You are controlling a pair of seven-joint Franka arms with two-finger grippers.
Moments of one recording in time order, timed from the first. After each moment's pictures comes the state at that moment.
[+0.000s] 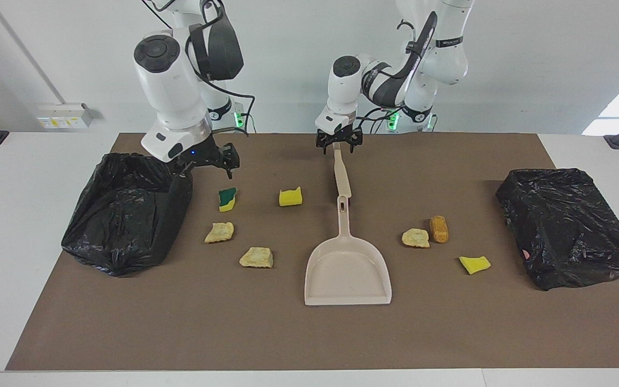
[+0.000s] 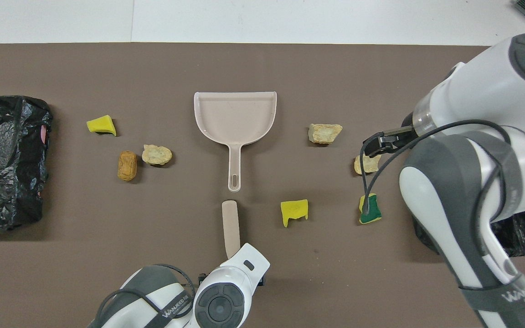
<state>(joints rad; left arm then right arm) -0.92 -0.12 0.00 -2.45 -0.04 2.30 -0.87 0.27 0.14 -0.04 -1.63 0.02 1.73 0.11</state>
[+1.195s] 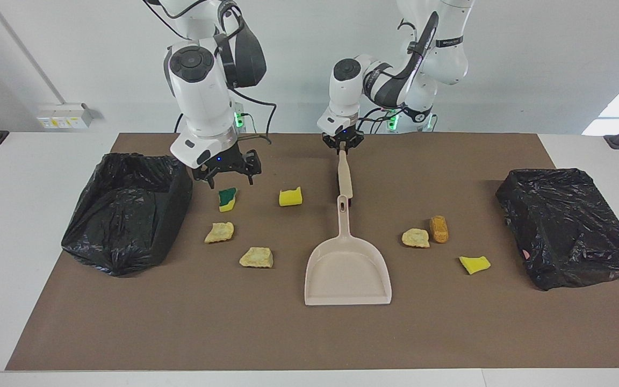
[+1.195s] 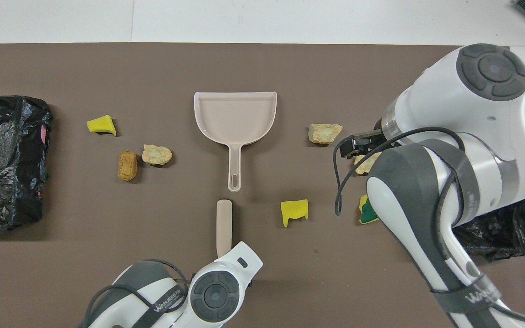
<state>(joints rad) -0.88 -0.13 0.02 -2.43 -0.04 2.17 -0.74 0.32 0.16 -0.05 -1.63 0.02 1.76 0.17</state>
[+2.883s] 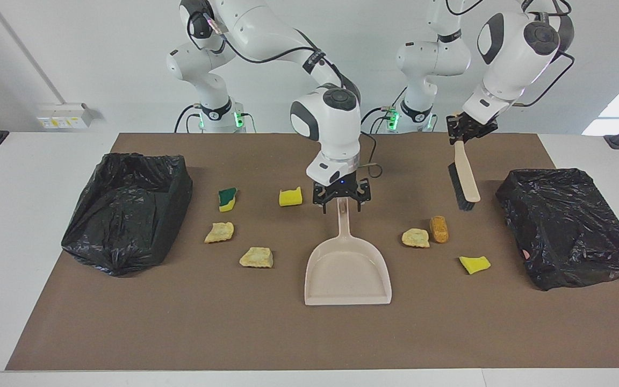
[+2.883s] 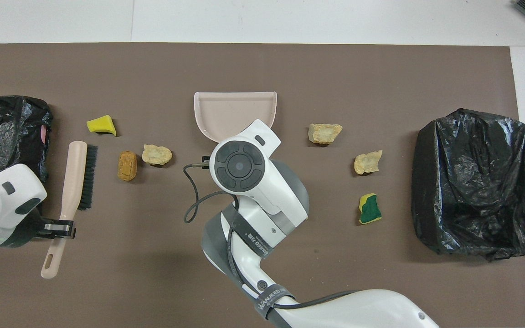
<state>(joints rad) -0.13 -0.33 0.06 -2.19 -0.04 1.75 0.02 0.71 0.51 -0.04 -1.54 -0.06 2.26 0.70</state>
